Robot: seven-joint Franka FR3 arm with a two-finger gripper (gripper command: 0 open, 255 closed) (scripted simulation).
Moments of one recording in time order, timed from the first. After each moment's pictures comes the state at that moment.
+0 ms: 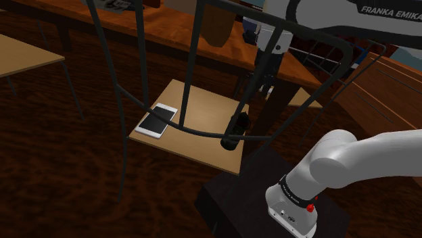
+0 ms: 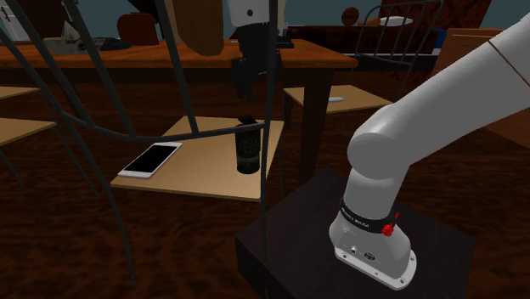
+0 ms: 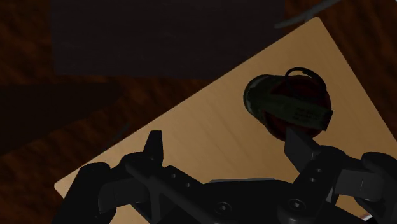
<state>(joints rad) 0.09 -0.70 0.18 -2.41 0.10 1.55 0.16</state>
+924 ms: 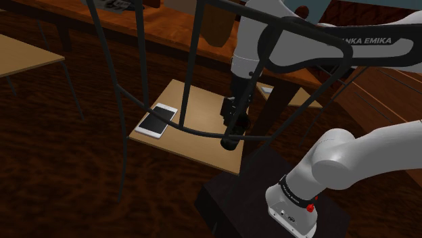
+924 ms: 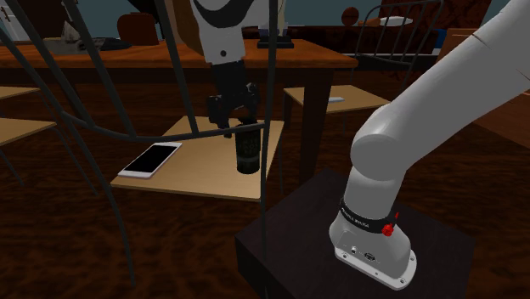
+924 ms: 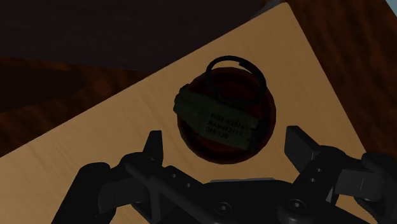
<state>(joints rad) 0.16 -0.59 0.31 -2.49 0.18 1.75 0.22</state>
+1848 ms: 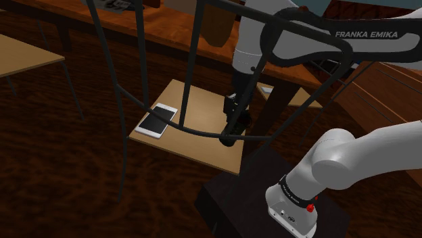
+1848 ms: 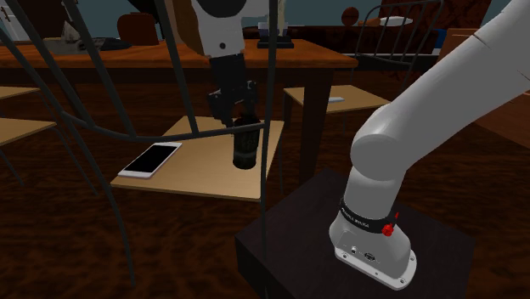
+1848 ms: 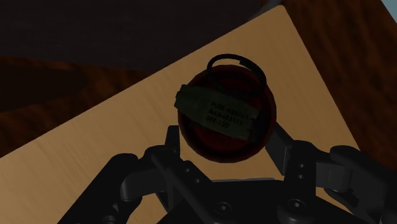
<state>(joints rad) 0.16 -0.59 0.30 -2.46 0.18 1.72 0.23</state>
